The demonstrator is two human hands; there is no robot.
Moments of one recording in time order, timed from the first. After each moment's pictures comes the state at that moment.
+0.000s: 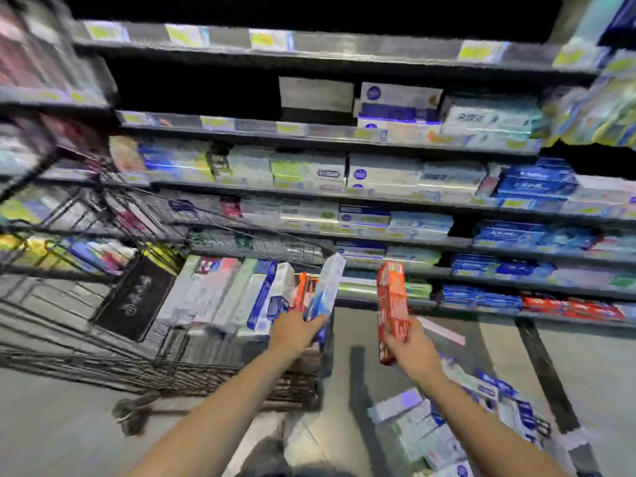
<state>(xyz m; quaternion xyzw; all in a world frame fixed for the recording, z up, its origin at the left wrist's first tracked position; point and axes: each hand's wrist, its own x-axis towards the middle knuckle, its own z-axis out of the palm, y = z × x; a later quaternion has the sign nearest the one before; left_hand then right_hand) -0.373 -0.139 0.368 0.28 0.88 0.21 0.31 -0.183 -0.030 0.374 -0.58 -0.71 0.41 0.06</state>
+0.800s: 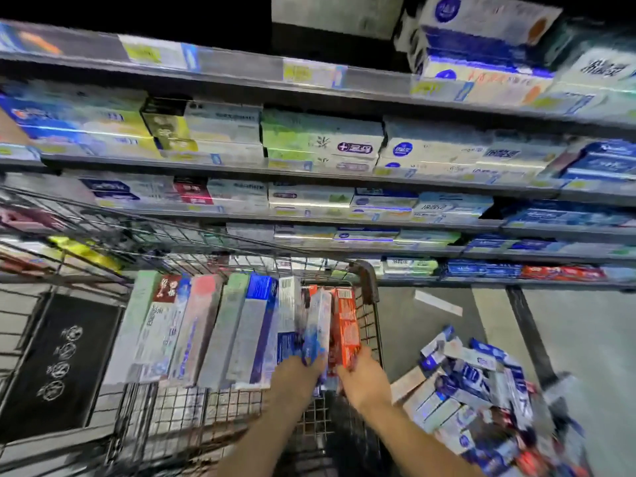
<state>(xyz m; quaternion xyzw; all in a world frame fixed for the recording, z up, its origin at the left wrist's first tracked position) -0.515 -0.082 0.225 0.18 0.84 0.20 0.48 -0.407 -0.019 0.233 -0.63 -0.67 0.37 -0.13</state>
